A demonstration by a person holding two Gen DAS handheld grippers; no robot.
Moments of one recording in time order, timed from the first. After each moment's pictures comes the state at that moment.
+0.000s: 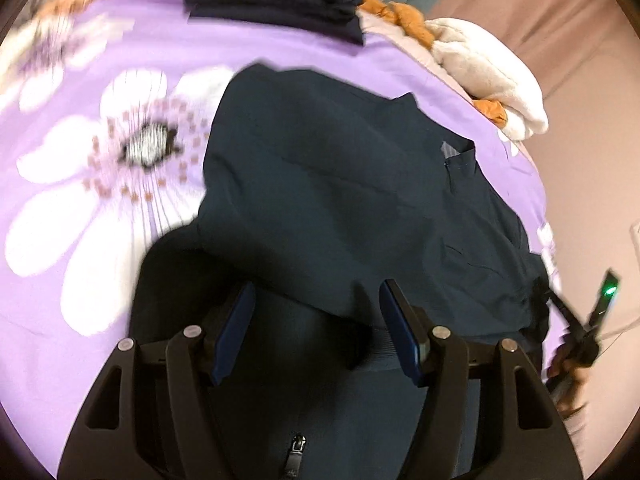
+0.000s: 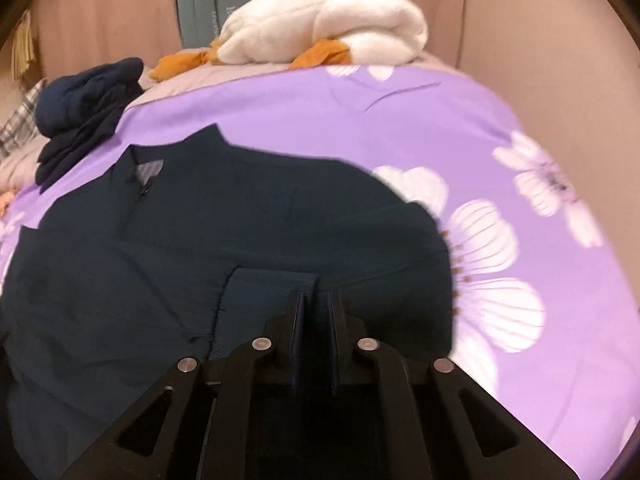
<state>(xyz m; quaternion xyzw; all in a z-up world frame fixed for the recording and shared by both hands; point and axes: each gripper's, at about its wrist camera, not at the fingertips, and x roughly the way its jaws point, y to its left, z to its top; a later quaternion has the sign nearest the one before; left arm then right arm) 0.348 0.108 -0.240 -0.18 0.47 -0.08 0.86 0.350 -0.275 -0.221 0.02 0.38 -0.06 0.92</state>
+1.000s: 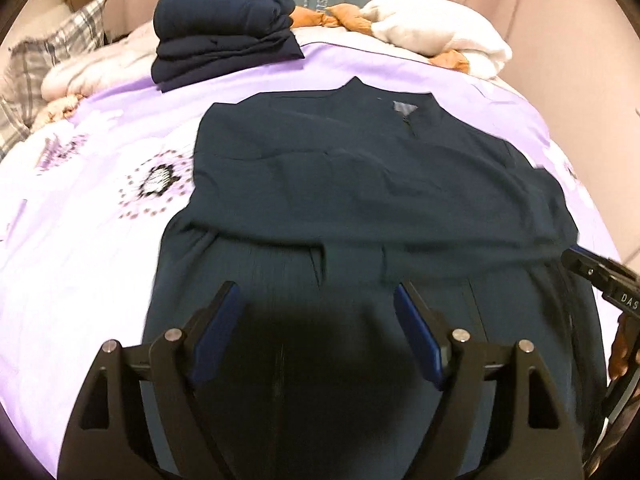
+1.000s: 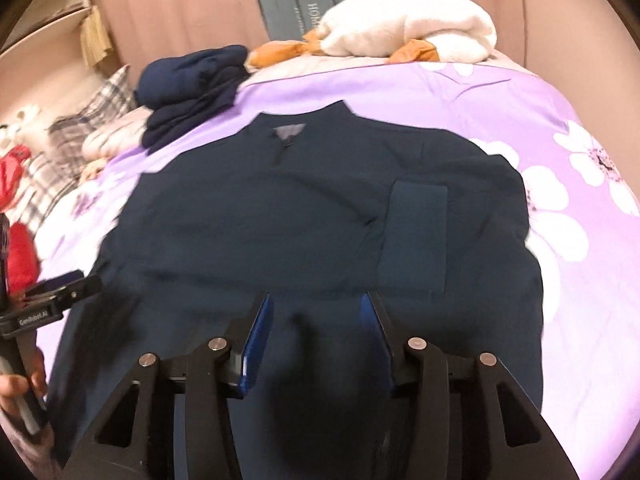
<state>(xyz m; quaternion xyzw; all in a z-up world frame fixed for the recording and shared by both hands) 0.259 0.046 -0.220 -0.02 0.43 -0.08 0.90 0.253 -0.218 -0.205 0.06 0.40 0.11 0.91</state>
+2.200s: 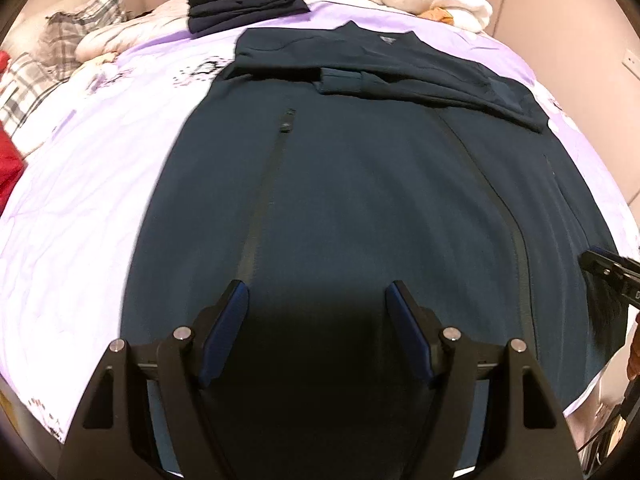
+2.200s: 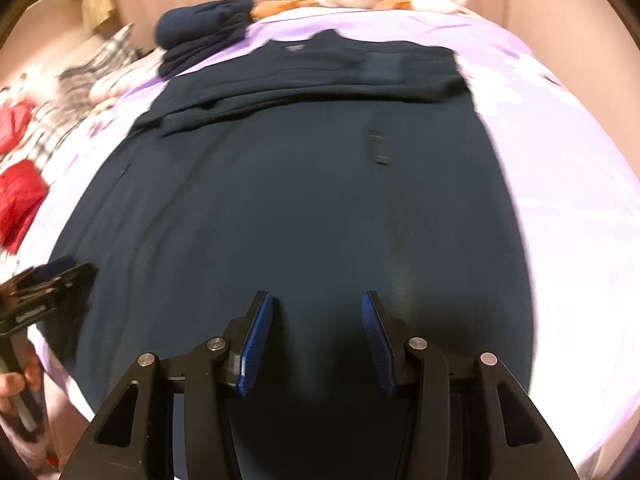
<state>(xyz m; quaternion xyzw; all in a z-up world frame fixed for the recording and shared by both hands) 0.095 0.046 -0.269 -0.01 0.47 -0.05 0.88 0.102 -0.224 -0.253 0.05 0.46 0.07 0.89</state>
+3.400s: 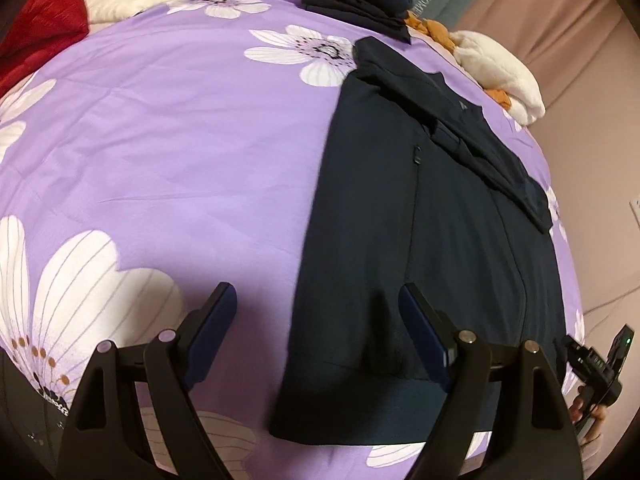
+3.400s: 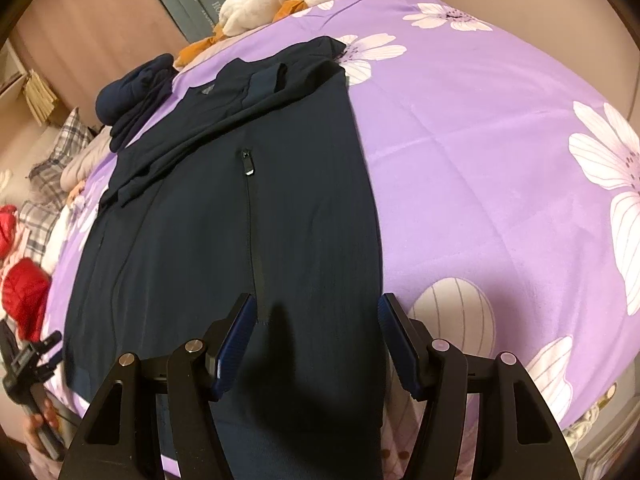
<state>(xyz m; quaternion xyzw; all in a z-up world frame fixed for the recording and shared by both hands) 0.051 0.167 -0.261 -0.21 0.47 -0.02 0.86 0.075 -0.312 -0.255 0.19 0.45 0.01 0.87</state>
